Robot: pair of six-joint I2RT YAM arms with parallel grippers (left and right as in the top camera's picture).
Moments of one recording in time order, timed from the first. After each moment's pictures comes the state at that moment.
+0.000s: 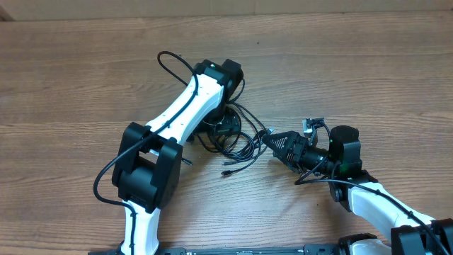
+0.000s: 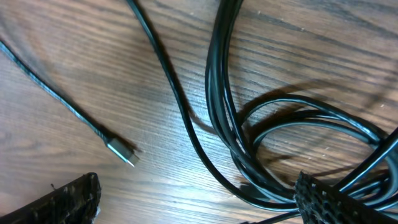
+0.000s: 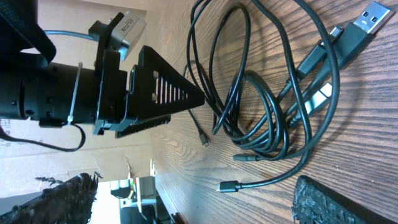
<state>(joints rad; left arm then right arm) -0.51 2.11 1.70 -1.34 -0.05 -0.78 0.16 1.35 0.34 0.43 -0.86 0.96</state>
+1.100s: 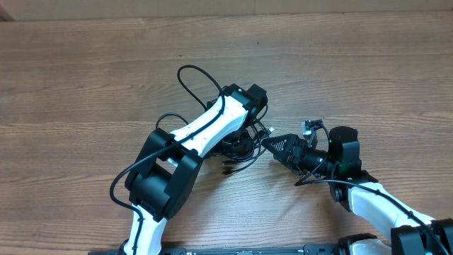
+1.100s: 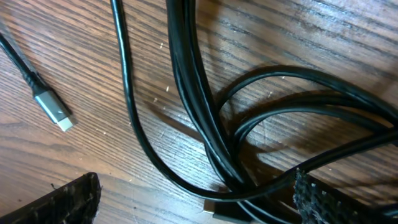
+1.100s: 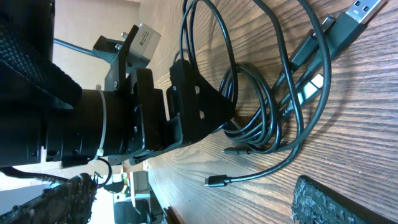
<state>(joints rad) -0.66 2.11 1.56 -1.23 -0.16 -1.05 0.16 1.35 0.34 0.38 -0.87 0.91</state>
